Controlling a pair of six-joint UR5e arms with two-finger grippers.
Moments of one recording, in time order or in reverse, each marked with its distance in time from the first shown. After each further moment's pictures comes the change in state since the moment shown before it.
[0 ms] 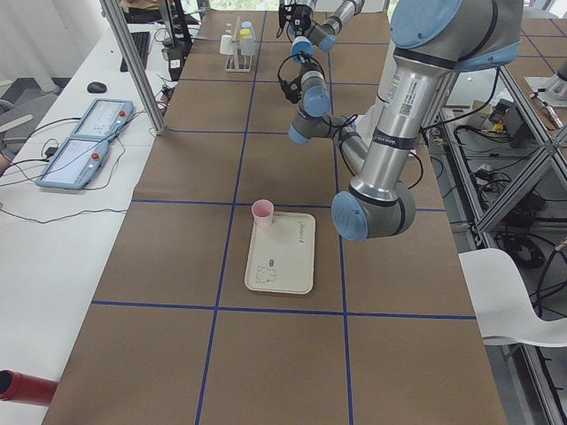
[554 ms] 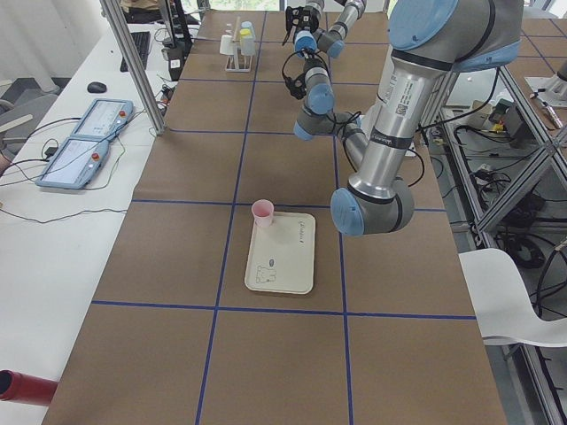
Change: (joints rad) left arm 0.045 -0.028 0.005 -0.008 0.044 -0.009; right arm -0.098 0.029 -0.003 0.092 -0.119 0.000
